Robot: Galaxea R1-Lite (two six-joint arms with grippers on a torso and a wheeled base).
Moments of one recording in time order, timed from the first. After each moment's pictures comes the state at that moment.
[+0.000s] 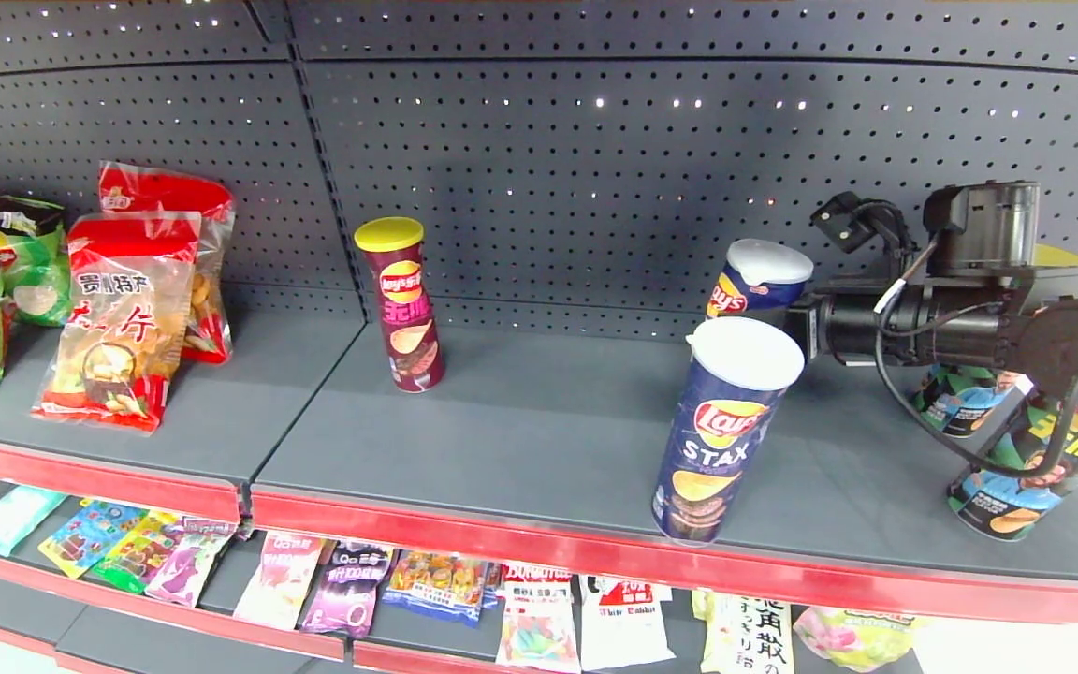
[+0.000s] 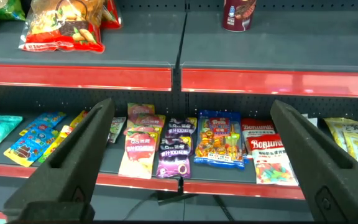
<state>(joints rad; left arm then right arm) 0.00 0.00 0.00 0.00 -0.05 0.03 0.17 1.80 -1.09 -0.34 0.50 -0.18</state>
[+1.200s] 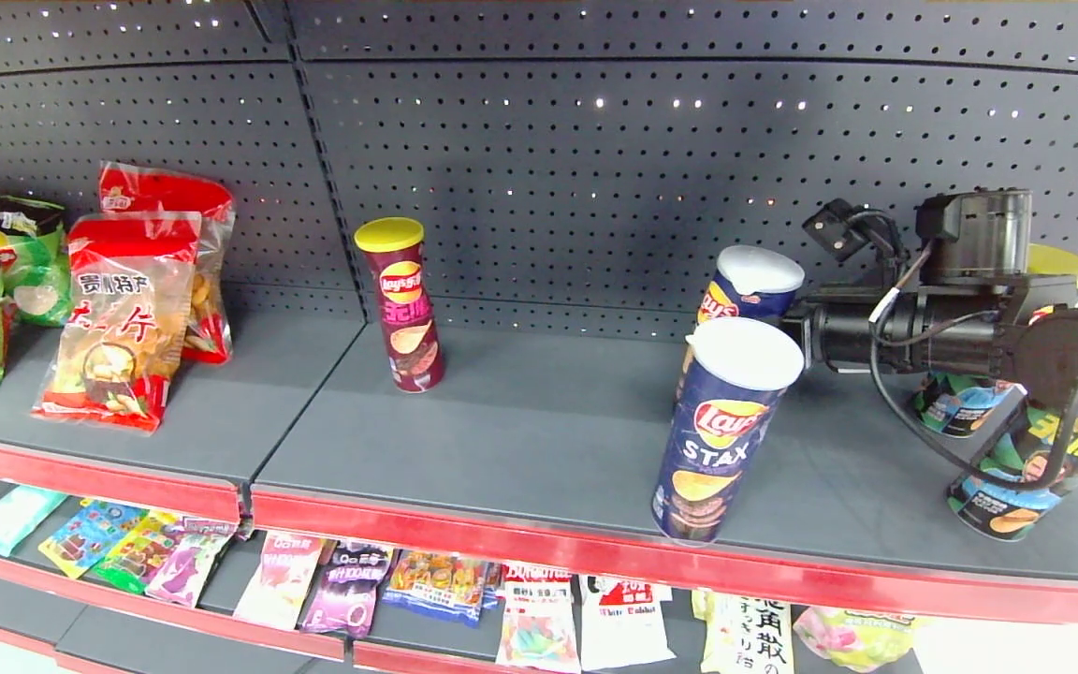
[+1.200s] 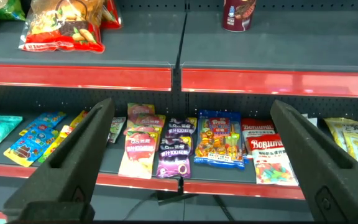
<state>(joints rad) 0.00 0.00 0.00 0.00 -0.05 0.03 0.19 1.80 -1.07 -0.35 0.53 -0.20</state>
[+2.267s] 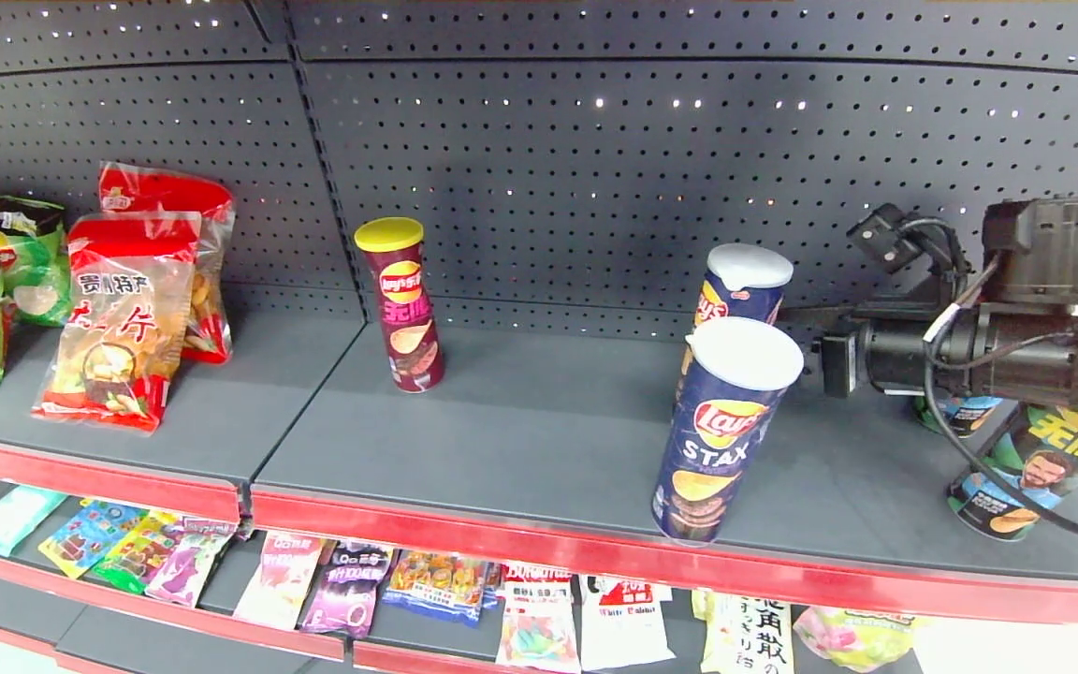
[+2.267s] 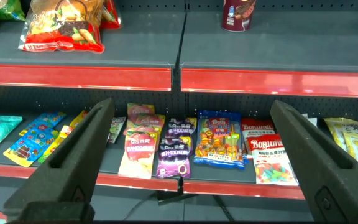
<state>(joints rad) 0.00 0.00 0.00 0.00 -0.05 0.03 0.19 1.65 -0.93 -0.35 0.48 -0.20</state>
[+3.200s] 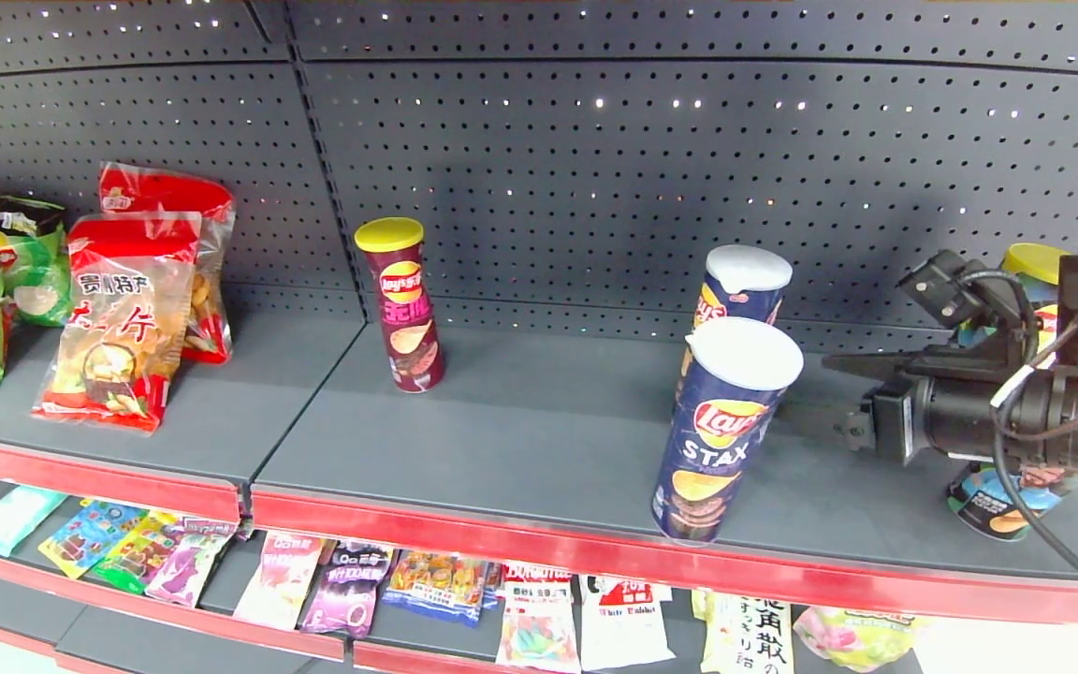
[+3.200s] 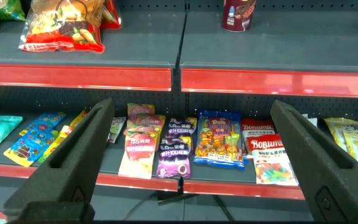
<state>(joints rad) 0.00 0.00 0.00 0.00 -0.05 0.03 0.19 1.49 -0.71 -0.35 0.38 -0.19</state>
